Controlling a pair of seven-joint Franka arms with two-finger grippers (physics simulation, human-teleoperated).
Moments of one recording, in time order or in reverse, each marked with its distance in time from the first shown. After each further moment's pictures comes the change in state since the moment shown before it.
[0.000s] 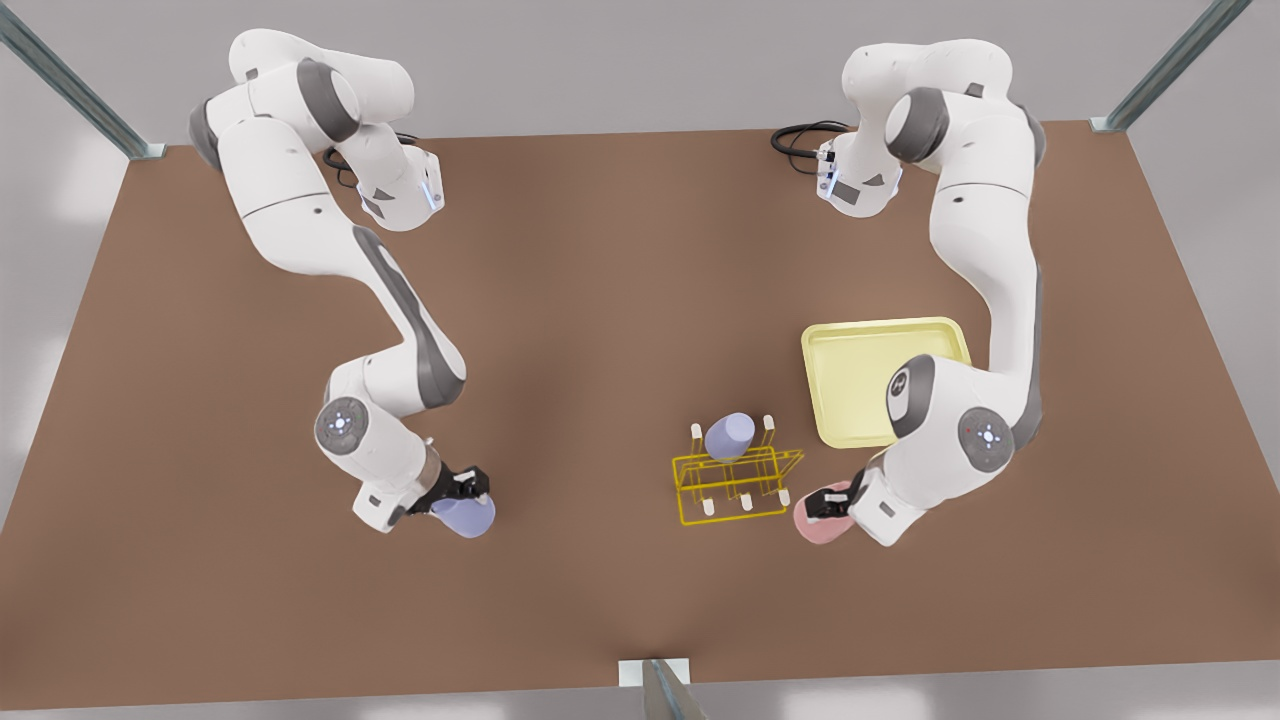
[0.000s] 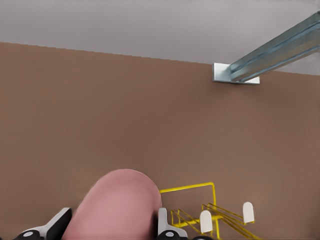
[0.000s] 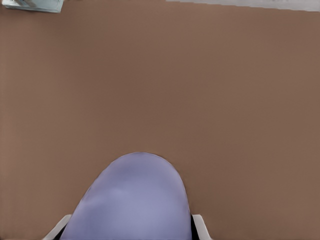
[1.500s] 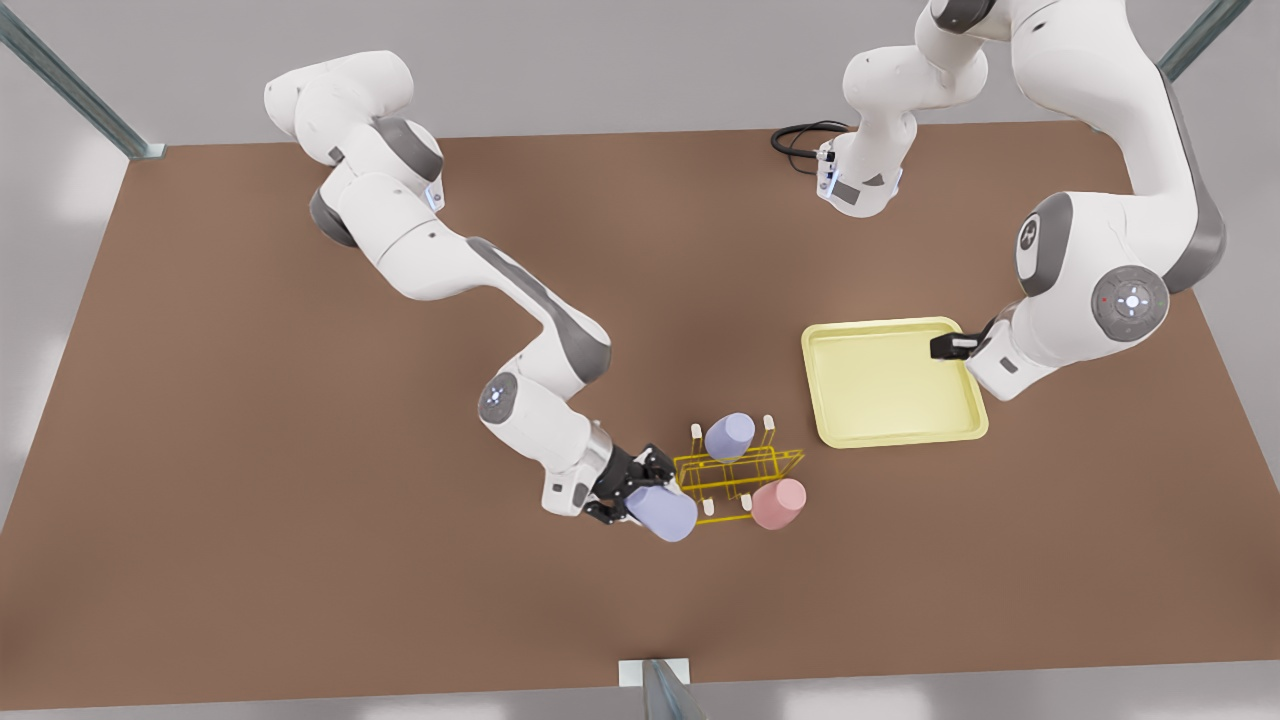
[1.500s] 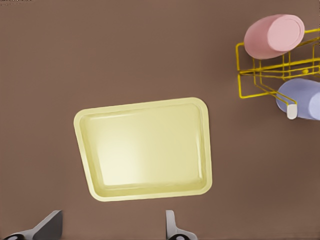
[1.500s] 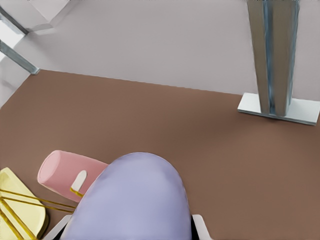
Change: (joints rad) left arm 0.162 -0.571 0.048 -0.440 0.150 -0.538 0.207; right arm 0.270 0.391 0.204 0.552 0.083 0.253 -0.060
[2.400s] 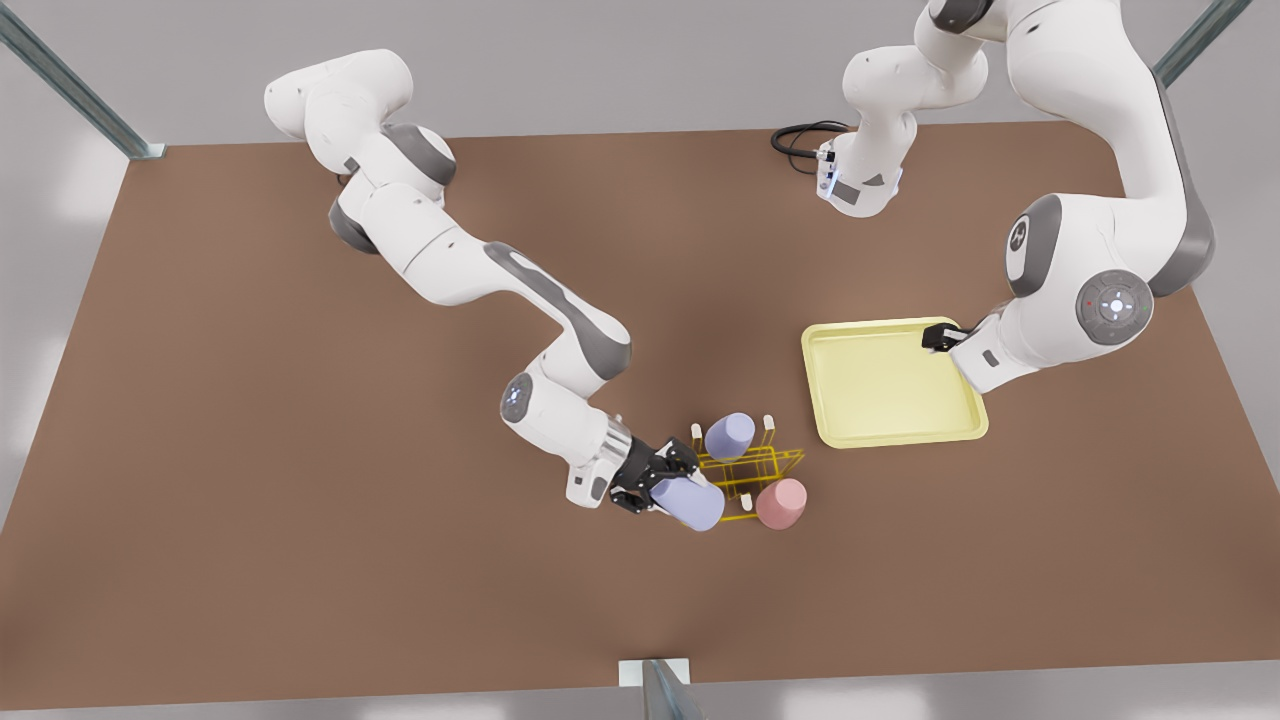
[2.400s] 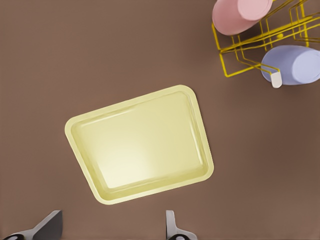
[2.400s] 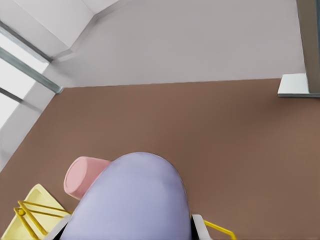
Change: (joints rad) left arm -0.015 0.006 -0.003 0.000 0.002 -0.017 0.157; right arm 0.042 0.065 0.027 0.013 0.136 0.110 -0.027
